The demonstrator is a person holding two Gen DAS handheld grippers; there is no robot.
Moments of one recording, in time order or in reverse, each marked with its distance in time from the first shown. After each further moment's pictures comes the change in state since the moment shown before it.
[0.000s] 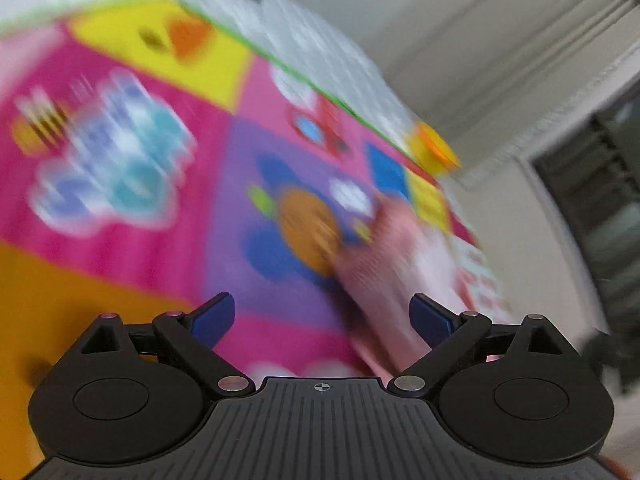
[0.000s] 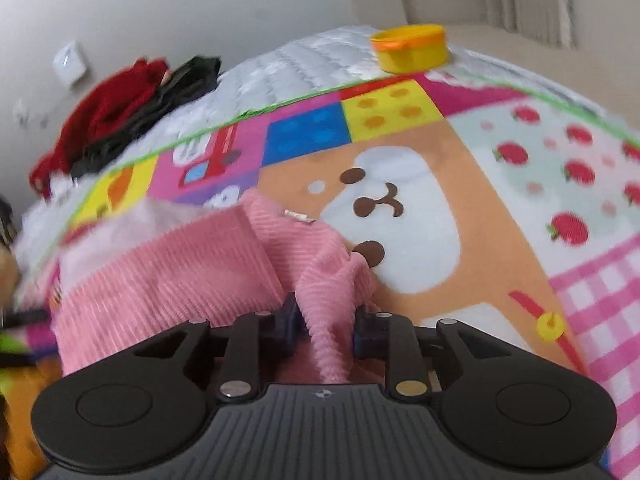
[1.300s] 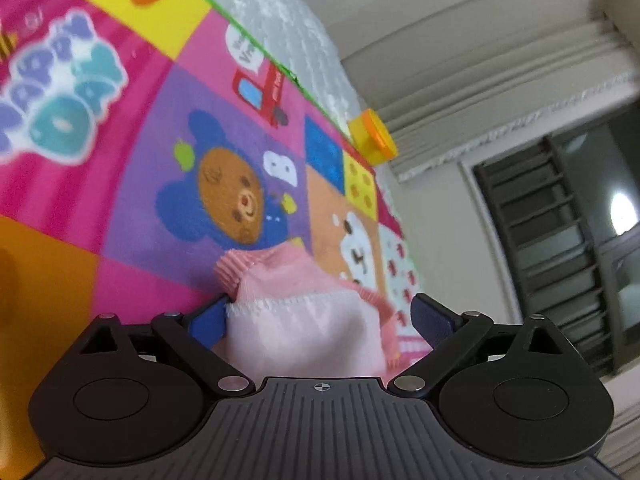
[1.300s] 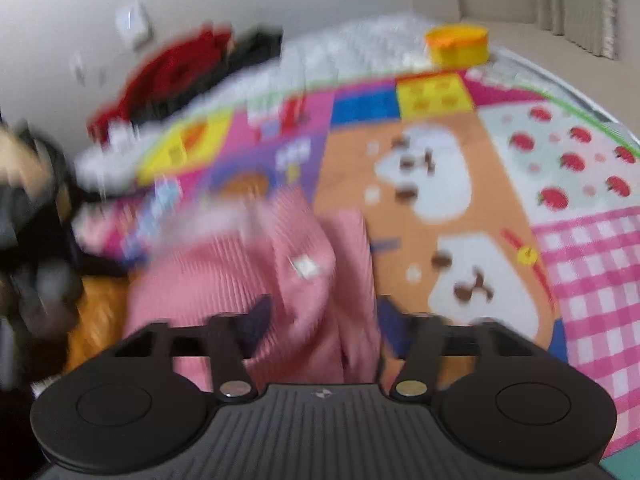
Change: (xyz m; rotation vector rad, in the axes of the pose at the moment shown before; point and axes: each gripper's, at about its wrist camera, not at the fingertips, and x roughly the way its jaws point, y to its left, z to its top) left arm 0.008 -0.008 -0.001 -0.096 0.018 -0.168; right arm -0.095 0.014 -0.032 -0.102 0.023 0.122
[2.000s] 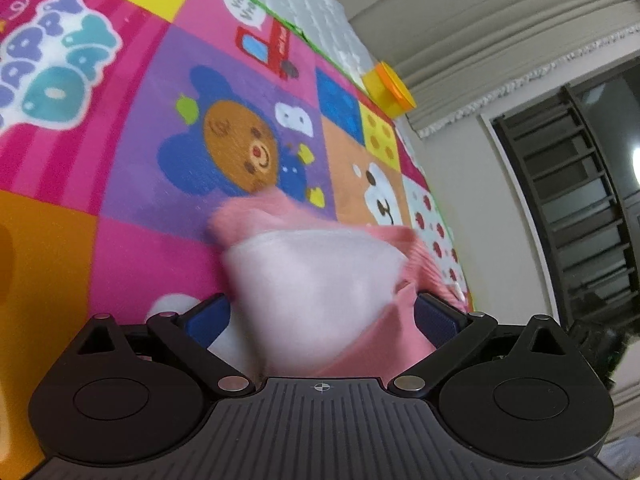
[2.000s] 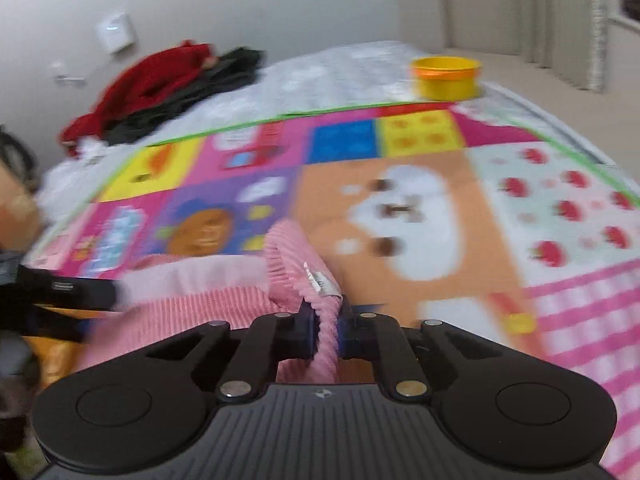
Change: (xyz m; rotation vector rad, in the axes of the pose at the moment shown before) left arm 0.017 0.003 -0.020 0.069 0.101 0.076; right arm 0.047 -0.011 0.017 -0.071 -0.016 -0.191
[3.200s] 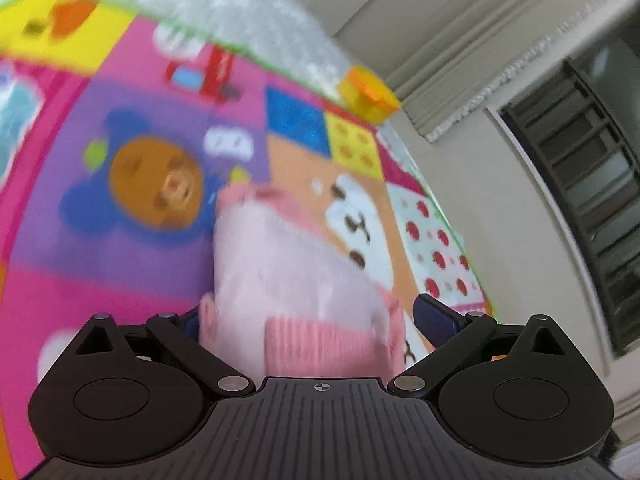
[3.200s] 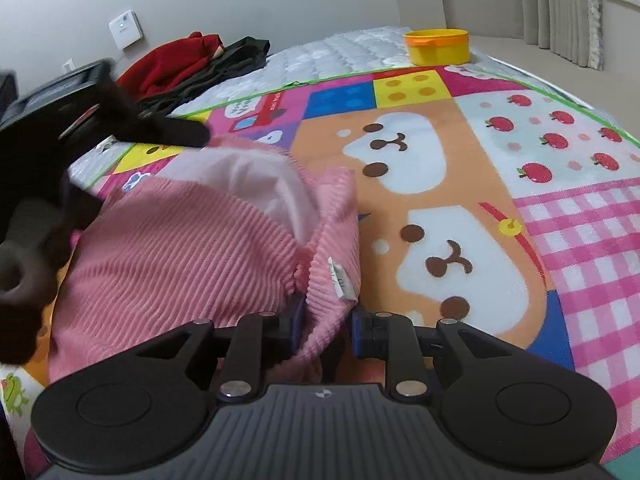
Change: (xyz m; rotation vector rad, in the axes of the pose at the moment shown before) left arm 0.039 -0.087 -0.003 0.183 -0.085 0.139; right arm -0.020 -0.006 -0.060 0.033 -0.010 0.110
